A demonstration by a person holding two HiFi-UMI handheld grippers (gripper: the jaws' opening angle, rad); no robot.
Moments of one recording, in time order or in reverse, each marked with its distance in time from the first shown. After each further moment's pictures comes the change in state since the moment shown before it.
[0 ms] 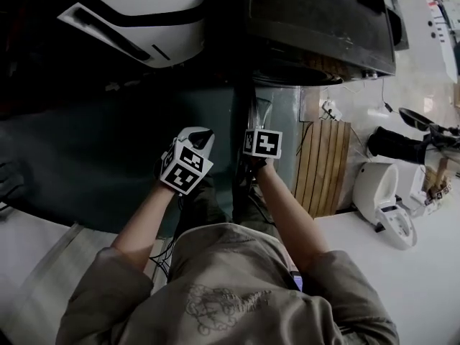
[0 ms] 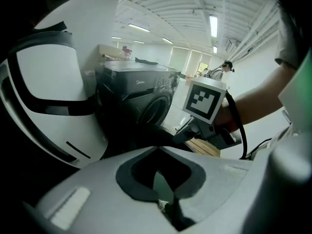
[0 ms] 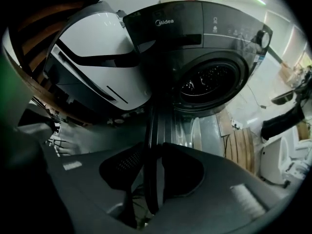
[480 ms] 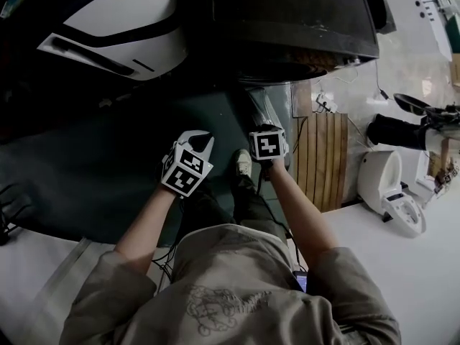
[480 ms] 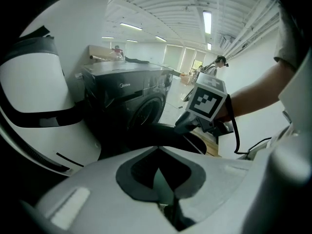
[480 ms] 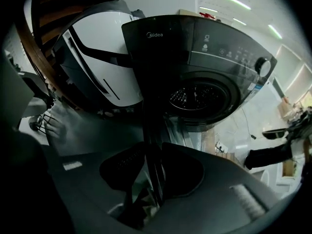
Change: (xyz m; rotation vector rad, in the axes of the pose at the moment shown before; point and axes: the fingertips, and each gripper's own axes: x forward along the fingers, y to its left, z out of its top) left arm 0.033 -0.034 0.035 0.056 0.024 -0.035; right arm -0.025 -0.086 0.016 -0.222 -0.031 -0.115
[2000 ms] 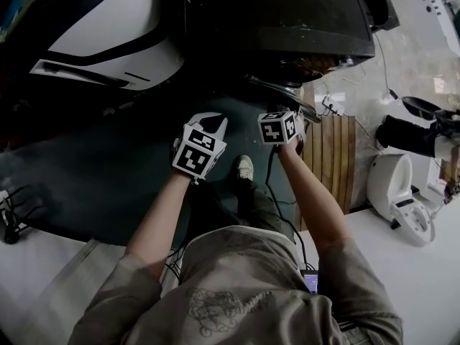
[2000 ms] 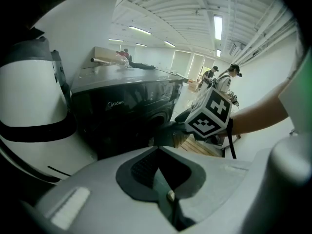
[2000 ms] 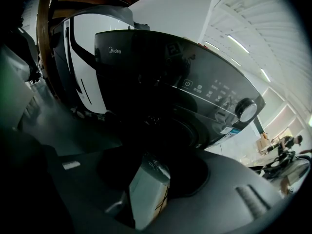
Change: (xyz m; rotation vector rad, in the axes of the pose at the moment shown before) left arm 0.069 0.005 0.110 -0.088 -0.062 0.062; right arm 0.007 -0.137 0.095 -0.209 -0.246 -0.253
